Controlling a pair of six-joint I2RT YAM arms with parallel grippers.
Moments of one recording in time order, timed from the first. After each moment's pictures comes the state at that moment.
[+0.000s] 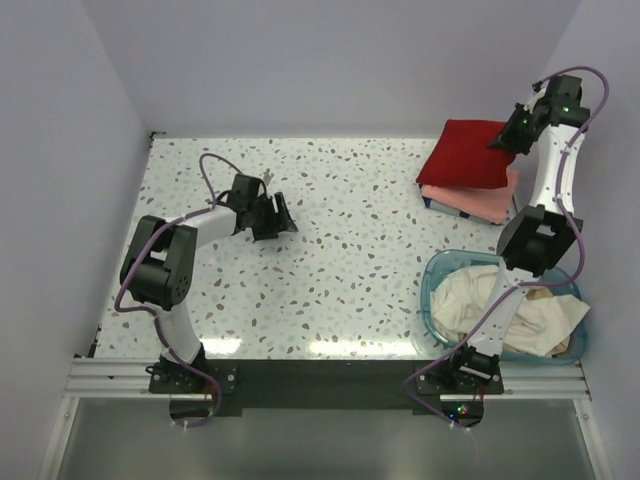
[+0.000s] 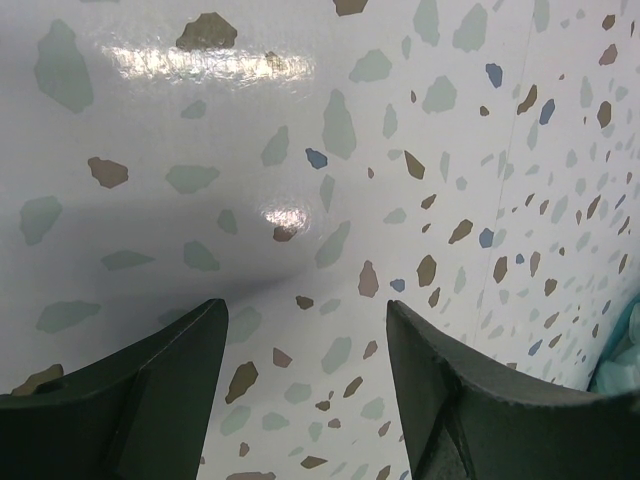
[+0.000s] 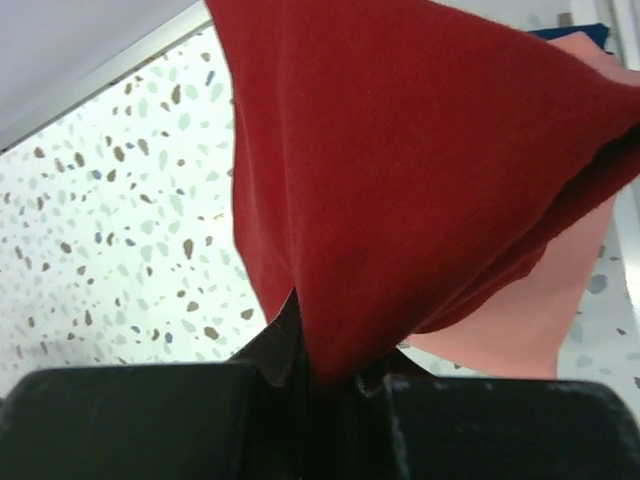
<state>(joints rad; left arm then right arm) -0.29 1.84 1.07 -0.14 0.30 -0.56 -0.34 2.22 2.44 -1.09 -0.32 0.24</state>
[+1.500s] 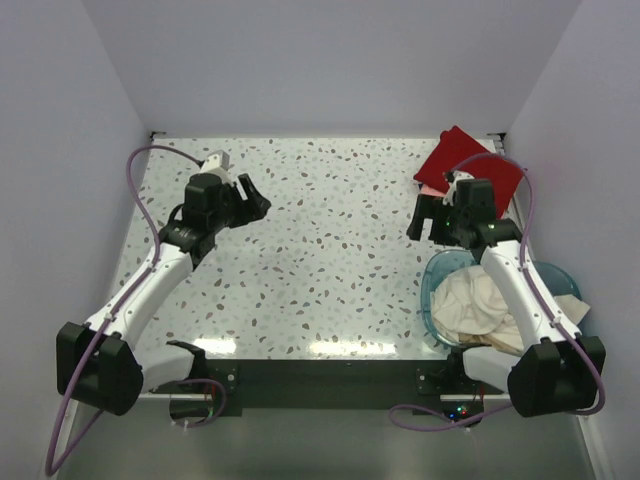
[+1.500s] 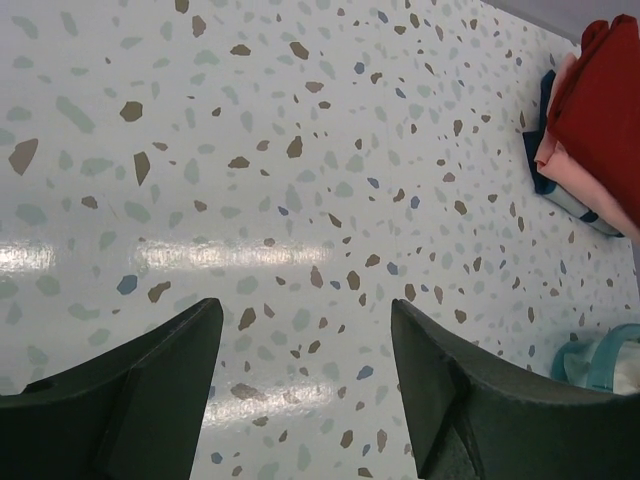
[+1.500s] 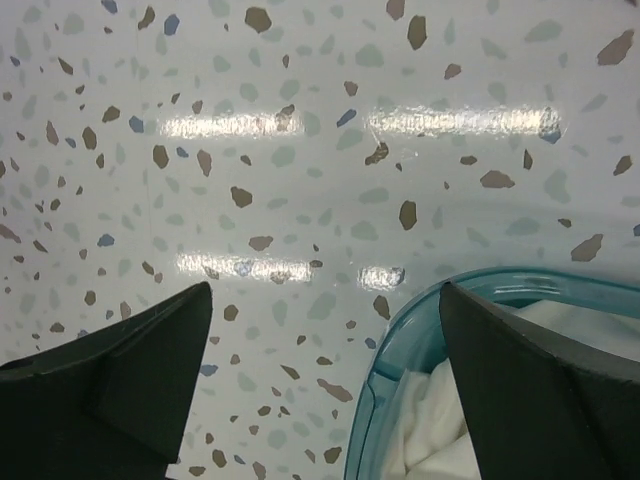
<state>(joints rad) -0.29 1.20 0.91 -0.21 0.05 -0.55 0.11 1.18 1.01 -0.63 -0.09 0.26</state>
